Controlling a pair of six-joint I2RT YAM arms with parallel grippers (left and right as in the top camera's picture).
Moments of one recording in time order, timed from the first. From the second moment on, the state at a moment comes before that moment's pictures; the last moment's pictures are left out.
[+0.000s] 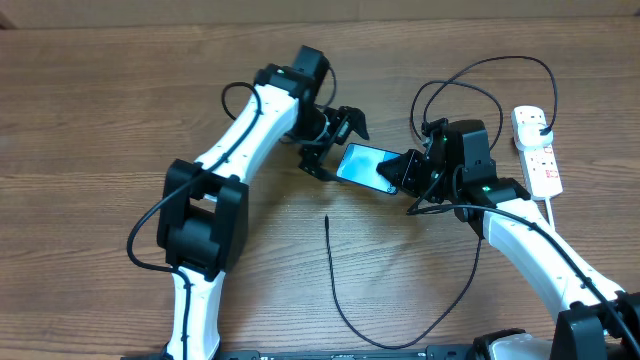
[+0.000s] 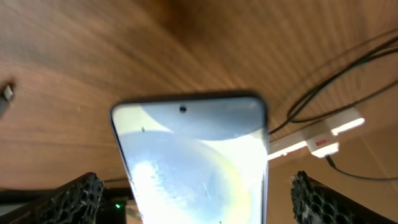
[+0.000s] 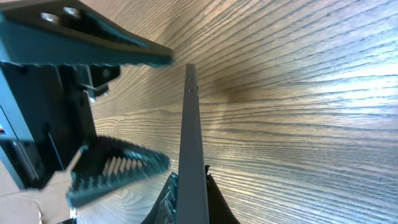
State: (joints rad) left arm -0.40 2.21 1.85 -1.07 0.67 -1.35; right arm 0.23 1.45 0.82 -0.22 -0.53 0.70
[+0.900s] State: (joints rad) left arm -0.24 1.91 1.85 -1.11 0.51 -1.00; right arm 0.23 1.45 0.82 -0.12 -0.44 1.46
